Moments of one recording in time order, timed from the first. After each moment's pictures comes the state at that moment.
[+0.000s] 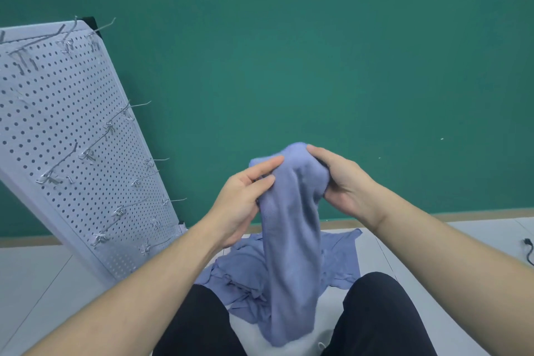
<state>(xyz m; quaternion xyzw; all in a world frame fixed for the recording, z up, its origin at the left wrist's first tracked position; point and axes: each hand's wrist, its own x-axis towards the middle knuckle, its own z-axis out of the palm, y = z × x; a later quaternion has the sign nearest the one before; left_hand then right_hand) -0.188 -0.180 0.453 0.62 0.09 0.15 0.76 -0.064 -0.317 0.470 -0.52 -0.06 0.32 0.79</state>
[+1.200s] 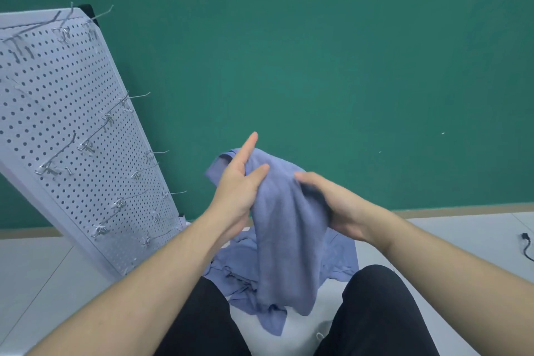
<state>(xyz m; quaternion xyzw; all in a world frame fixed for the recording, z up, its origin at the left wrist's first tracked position) -0.182 -0.175 0.446 0.65 0.15 0.24 0.71 -0.093 -0.335 0.446 -0.64 -0.19 0.44 0.60</state>
